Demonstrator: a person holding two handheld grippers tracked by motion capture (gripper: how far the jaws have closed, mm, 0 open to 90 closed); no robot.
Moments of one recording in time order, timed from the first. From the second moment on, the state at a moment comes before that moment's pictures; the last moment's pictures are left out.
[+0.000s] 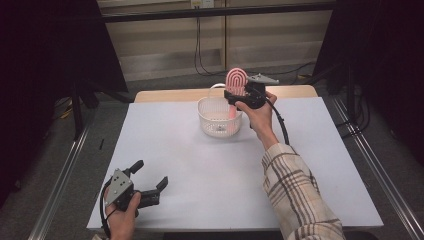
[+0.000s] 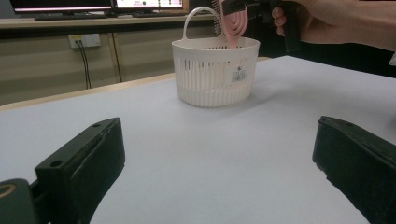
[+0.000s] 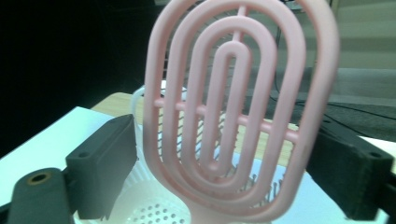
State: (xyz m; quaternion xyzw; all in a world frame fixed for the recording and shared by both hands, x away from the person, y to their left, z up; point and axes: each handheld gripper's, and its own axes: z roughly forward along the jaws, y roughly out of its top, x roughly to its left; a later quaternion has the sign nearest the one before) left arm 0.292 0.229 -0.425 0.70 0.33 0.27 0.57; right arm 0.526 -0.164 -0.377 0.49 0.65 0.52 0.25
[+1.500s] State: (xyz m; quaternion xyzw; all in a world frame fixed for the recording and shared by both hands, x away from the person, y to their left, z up) left arm 0.294 0.229 -0.423 0.69 0.34 0.27 0.58; right arm 0.491 -0.180 -0.368 0.47 0.64 0.53 0.31
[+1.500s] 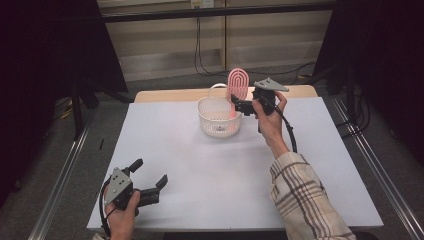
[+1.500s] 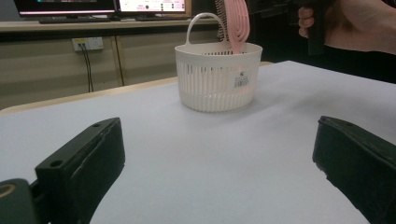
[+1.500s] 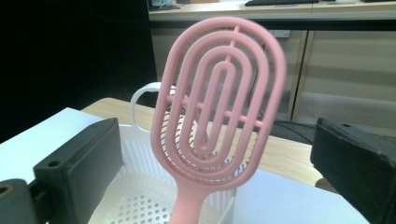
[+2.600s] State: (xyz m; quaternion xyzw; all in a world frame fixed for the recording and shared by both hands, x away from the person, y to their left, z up) left arm 0.293 0.231 -0.423 0.68 0.35 0.28 0.58; right arm 0.456 -0.196 -0.376 0.44 0.65 0.52 0.34
